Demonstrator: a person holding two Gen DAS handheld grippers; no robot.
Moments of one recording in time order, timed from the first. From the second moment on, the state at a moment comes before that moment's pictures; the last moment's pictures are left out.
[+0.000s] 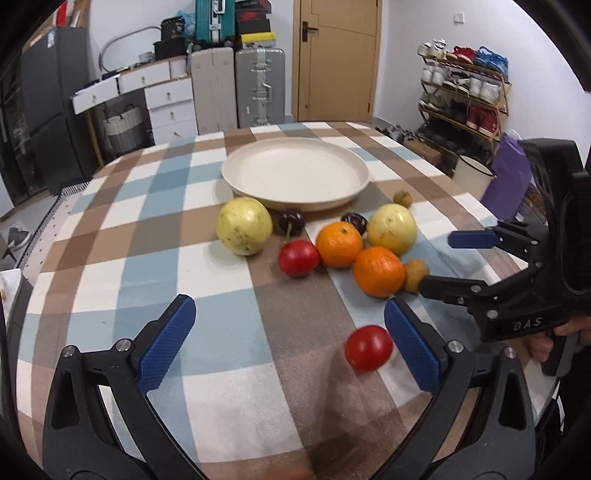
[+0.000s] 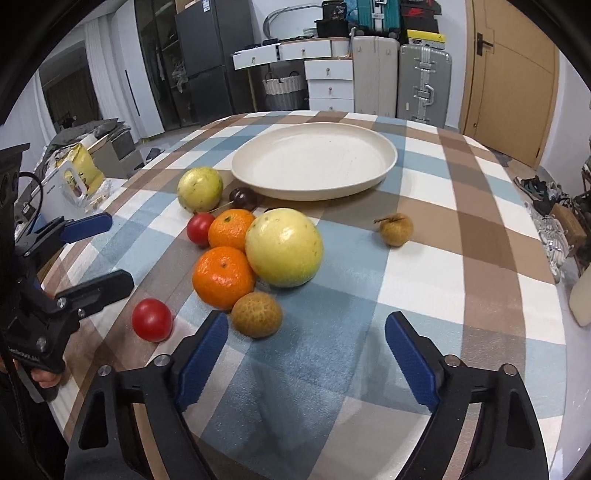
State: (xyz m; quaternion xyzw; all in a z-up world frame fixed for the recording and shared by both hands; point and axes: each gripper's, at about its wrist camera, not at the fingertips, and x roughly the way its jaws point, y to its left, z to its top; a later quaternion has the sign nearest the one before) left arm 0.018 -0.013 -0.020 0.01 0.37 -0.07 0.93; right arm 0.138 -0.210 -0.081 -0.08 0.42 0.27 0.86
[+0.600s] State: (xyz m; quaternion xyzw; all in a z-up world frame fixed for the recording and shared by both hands) left arm 0.023 -0.037 -0.051 0.03 0.44 -0.15 0.89; right arm 0.131 -0.197 -0.087 -0.08 0.43 0.32 0.84
